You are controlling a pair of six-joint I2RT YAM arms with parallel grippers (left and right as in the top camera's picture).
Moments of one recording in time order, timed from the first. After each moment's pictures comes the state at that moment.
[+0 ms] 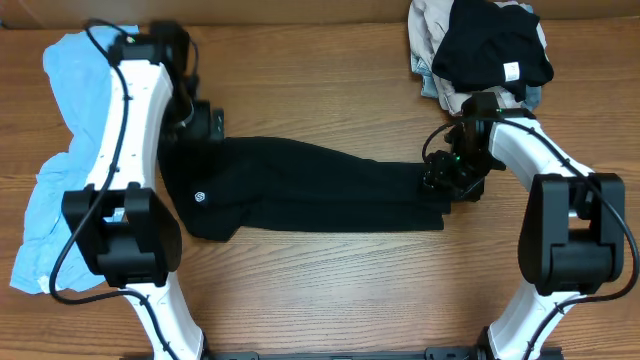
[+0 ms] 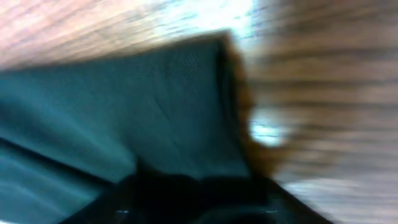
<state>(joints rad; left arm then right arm) 0.01 2.08 2.01 -1.48 -0.07 -0.06 0.01 1.98 1.29 -0.93 -0.31 0.23</state>
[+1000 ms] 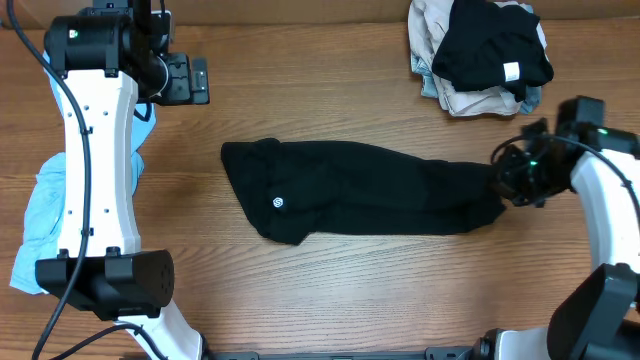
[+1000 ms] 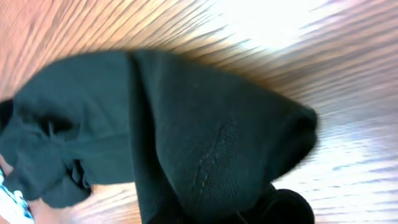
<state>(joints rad) 0.02 1.91 2.20 -1.47 -0.02 -0.08 -0.25 1.60 1.24 -1.09 -0.40 0.20</state>
